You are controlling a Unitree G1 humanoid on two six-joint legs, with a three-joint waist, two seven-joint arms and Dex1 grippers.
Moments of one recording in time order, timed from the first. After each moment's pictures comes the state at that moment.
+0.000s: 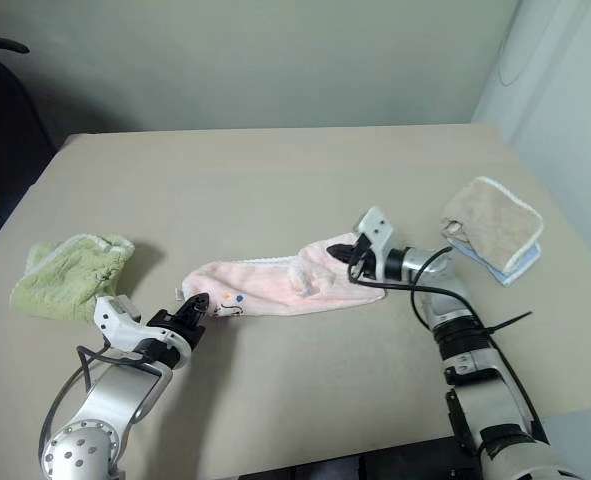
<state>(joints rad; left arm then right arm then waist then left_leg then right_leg) 0.08 0.29 0.34 -0.49 -1.46 0.54 0.47 -0.74 -0.30 0.07 0.36 0.23 0.28 0.98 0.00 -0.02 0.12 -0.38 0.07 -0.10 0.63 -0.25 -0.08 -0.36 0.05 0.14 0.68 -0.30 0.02</state>
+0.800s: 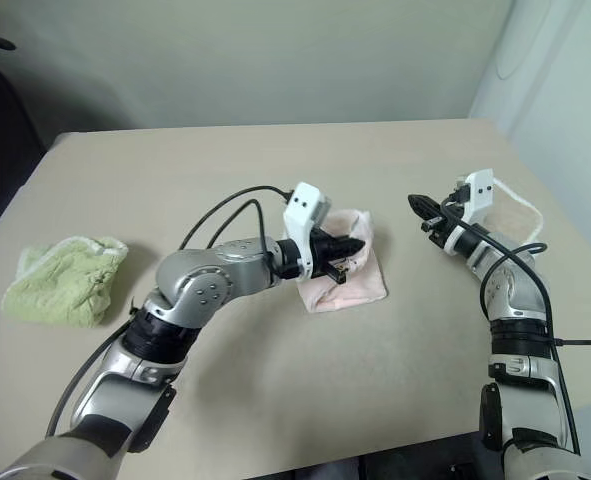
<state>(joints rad) -0.83 0.41 -0.37 0.01 -0.82 0.89 -0.26 -0.67 -0.40 -0.23 0.29 0.41 0.42 0.72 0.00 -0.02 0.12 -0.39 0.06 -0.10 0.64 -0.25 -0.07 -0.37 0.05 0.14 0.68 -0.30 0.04</state>
